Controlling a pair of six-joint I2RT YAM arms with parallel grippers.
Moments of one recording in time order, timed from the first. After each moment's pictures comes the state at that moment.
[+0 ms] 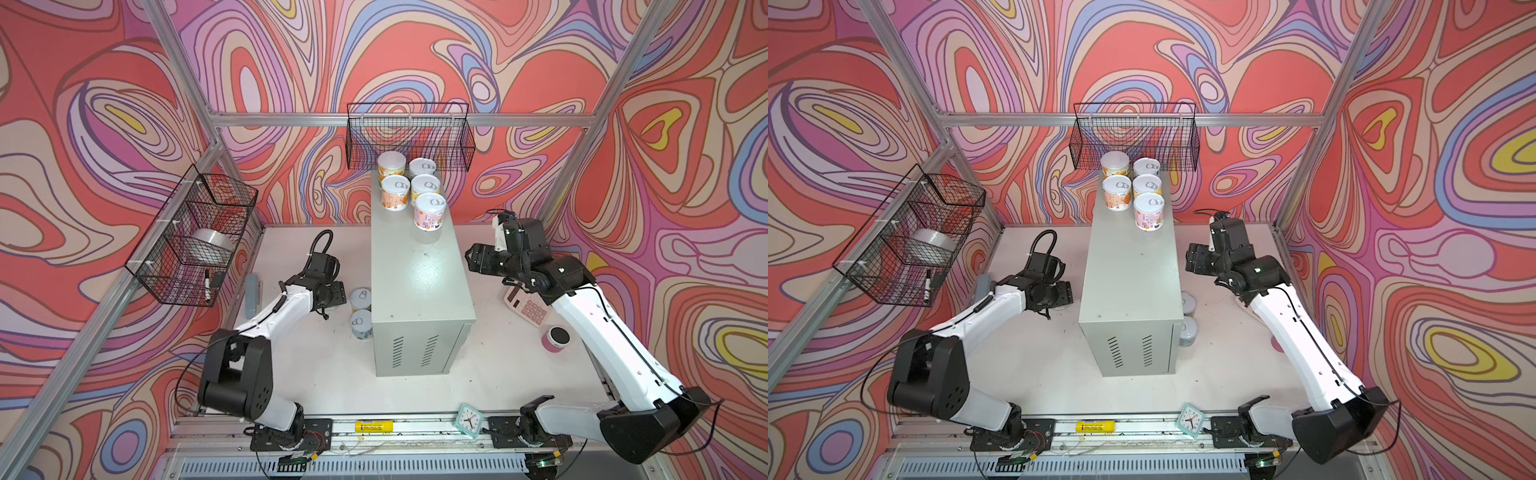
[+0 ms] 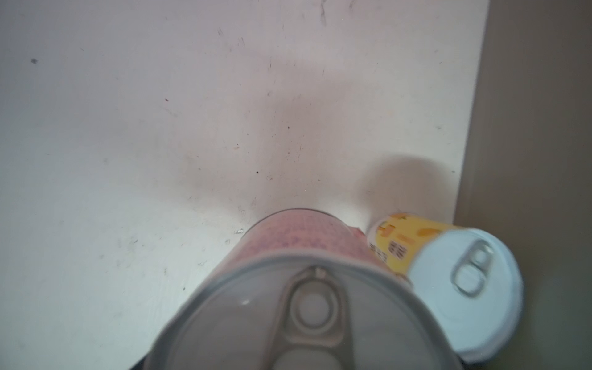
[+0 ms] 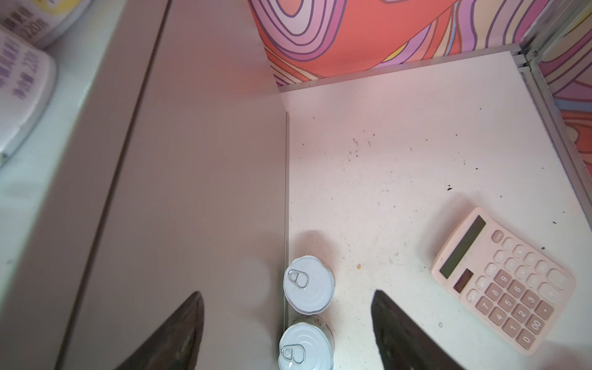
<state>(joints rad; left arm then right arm) -0.23 1.47 1.03 -0.62 -0.12 -0.46 0.36 1.28 1.44 -0.85 0.08 0.40</state>
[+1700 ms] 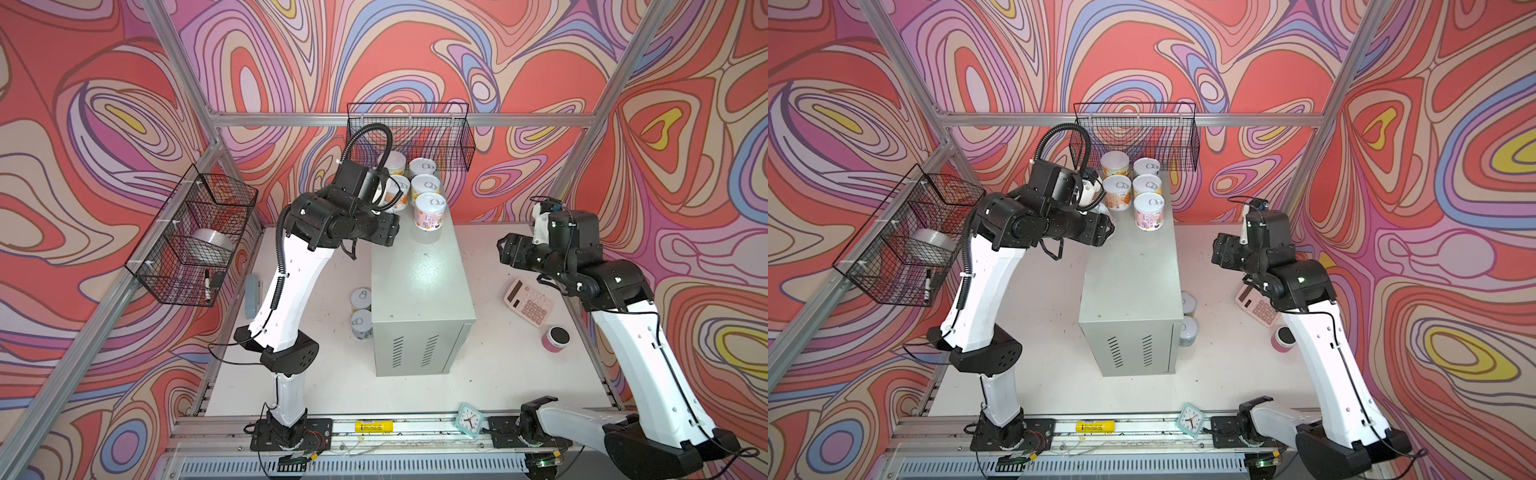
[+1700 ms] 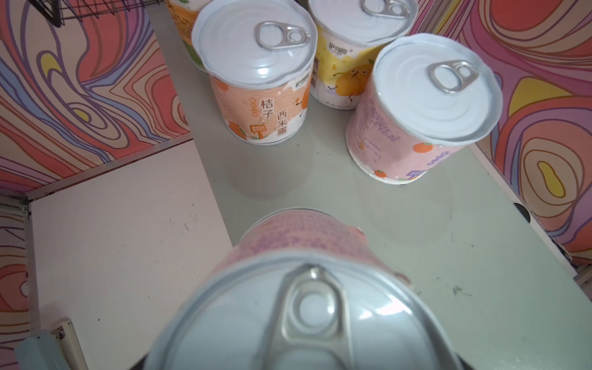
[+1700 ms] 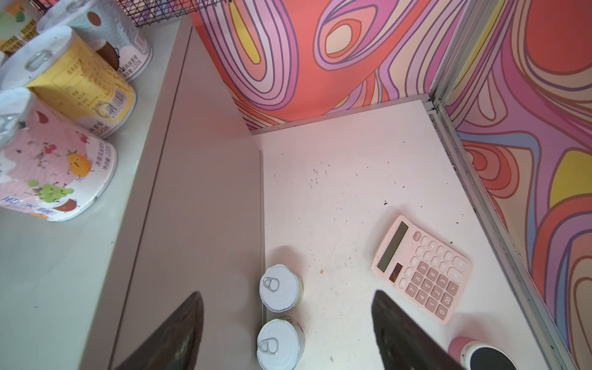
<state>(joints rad) -0.61 1.92 2.69 -1.50 -0.09 -0.18 0.26 1.20 1.63 -1.03 0.12 0.36</state>
